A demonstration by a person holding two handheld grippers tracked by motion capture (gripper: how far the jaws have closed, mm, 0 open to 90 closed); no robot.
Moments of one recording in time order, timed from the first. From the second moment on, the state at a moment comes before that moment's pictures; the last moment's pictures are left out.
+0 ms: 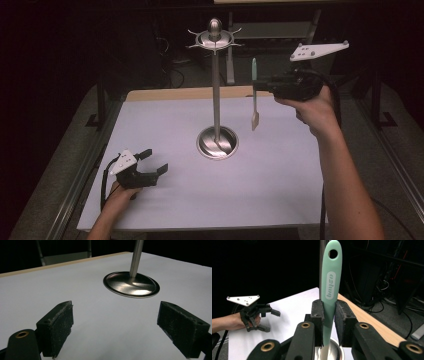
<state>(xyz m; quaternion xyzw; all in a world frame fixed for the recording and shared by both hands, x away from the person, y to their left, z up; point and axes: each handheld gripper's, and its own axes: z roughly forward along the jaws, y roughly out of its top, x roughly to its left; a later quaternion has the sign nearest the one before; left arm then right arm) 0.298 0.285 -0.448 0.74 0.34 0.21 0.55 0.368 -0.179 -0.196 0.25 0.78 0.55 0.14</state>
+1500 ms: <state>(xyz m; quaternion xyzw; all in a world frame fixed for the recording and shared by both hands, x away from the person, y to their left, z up) 0.298 0.285 -0.448 0.74 0.34 0.21 0.54 0.391 -0.155 -0.168 0.23 0.79 0.55 0.14</state>
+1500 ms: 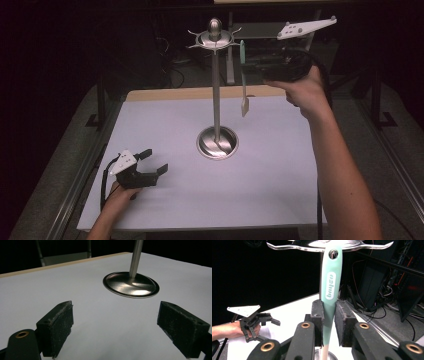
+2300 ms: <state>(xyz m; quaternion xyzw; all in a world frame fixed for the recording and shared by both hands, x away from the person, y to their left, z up) 0.298 0.285 -0.448 0.74 0.34 0.21 0.55 0.382 -0.153 -0.193 0.24 0.79 0.54 0.14</state>
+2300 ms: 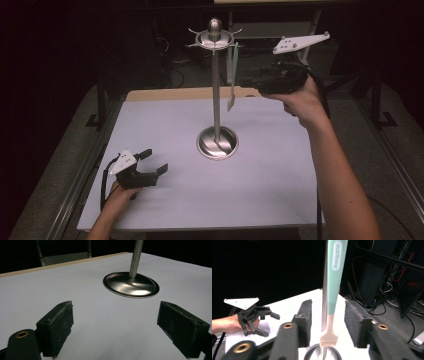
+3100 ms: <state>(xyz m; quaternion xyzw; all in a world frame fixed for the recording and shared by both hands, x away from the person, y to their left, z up) 0.299 0.286 -0.449 0.73 0.34 0.21 0.55 0.360 -0.202 -0.268 0.29 0.78 0.53 0.16</state>
